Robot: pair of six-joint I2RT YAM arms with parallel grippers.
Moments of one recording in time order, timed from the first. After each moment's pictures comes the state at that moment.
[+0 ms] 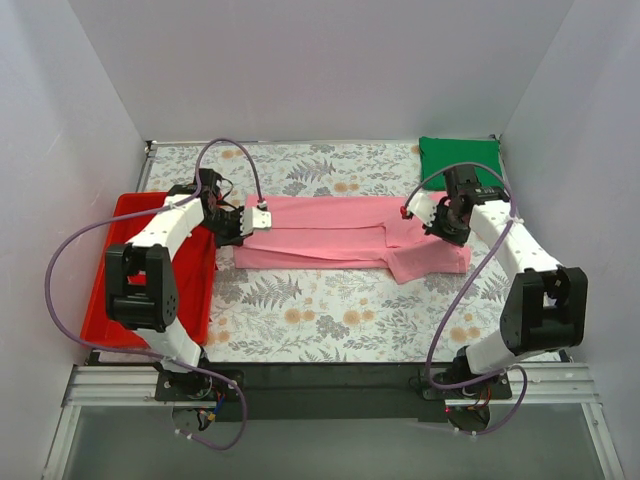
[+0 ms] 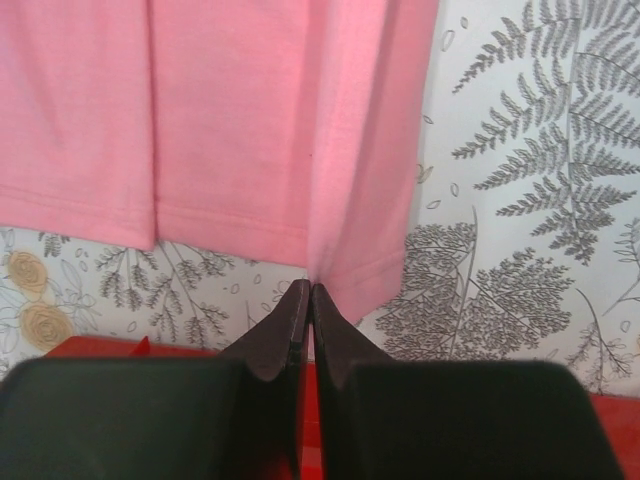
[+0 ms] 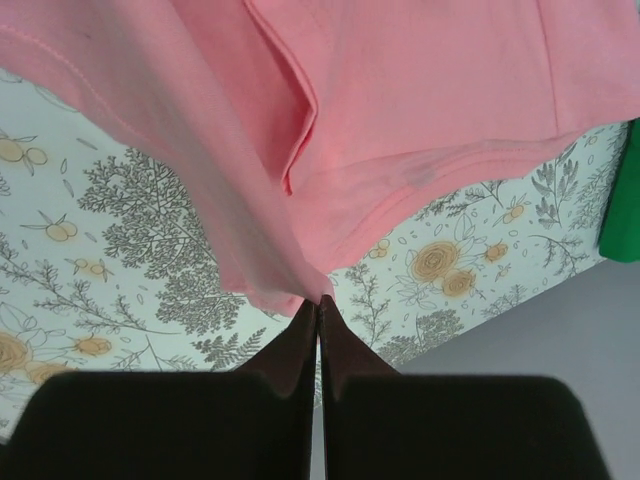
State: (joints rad) left arm -0.10 1.68 1.22 -0.88 0.49 1.38; right arm 0.15 1.48 1.17 -0.90 -0.04 -1.05
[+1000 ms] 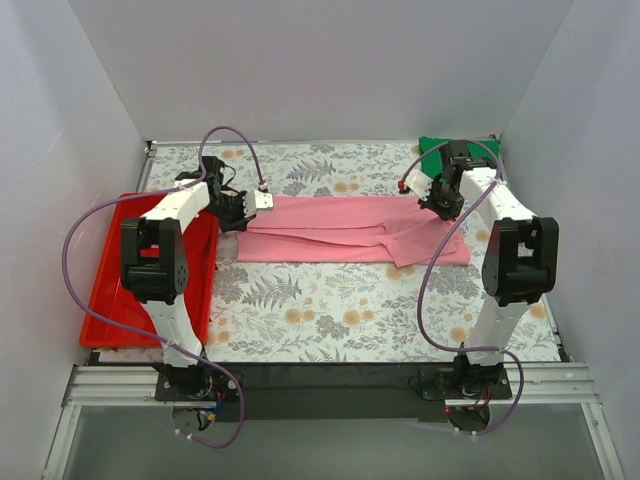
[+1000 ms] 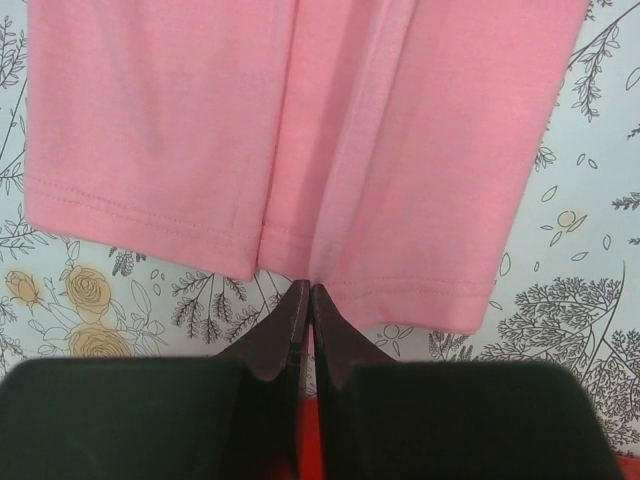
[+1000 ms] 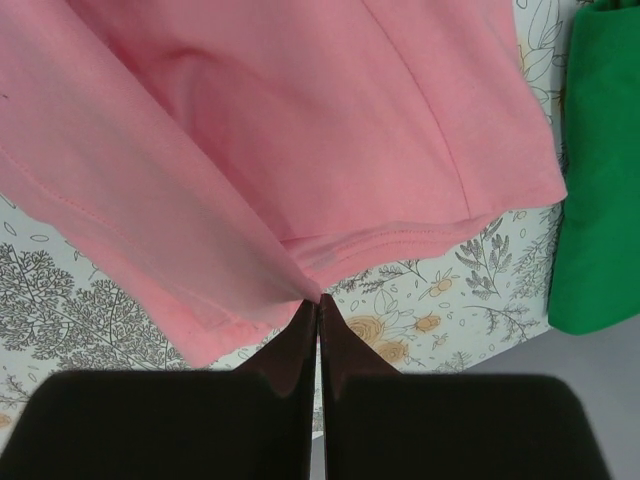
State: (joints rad) left arm -0.07 1.91 1.42 -0.81 0.51 1.30; right arm 0.10 1.85 1.49 -0.90 -0.08 -1.08
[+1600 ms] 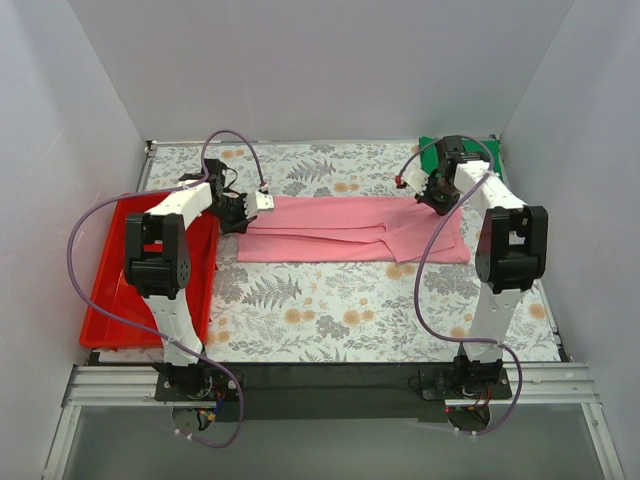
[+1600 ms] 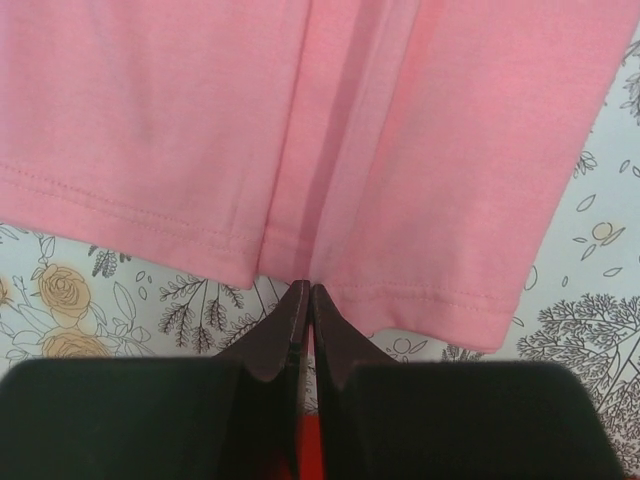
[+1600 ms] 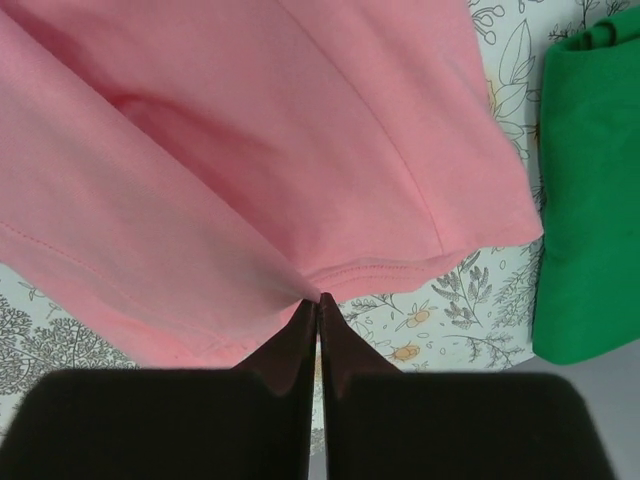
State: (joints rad) left arm -0.07 1.96 1.42 -0.78 0.48 1.28; right arm 0.10 1.97 1.60 -0.90 -0.09 -1.08
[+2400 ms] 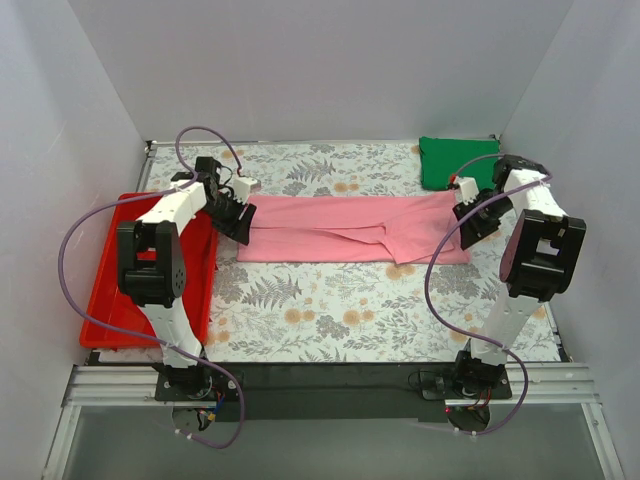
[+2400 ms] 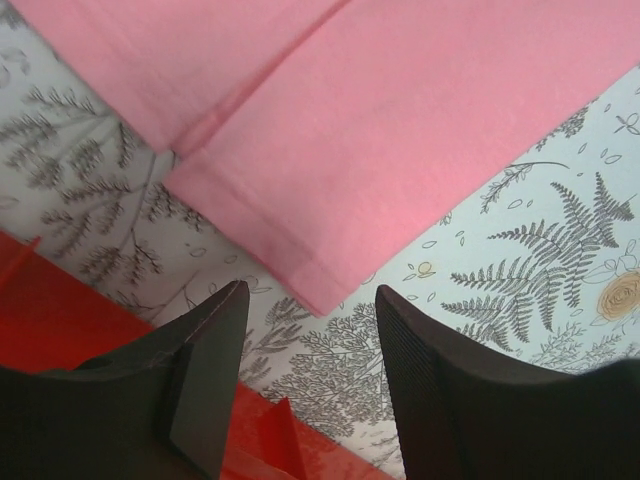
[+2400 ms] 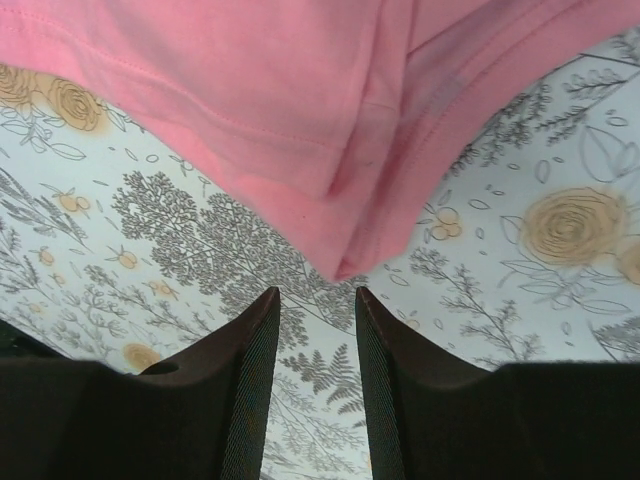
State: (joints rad) left arm -0.06 1.88 1.42 -0.84 0.42 0.52; right arm -0.20 1.92 1.53 -1.14 -0.36 -0.81
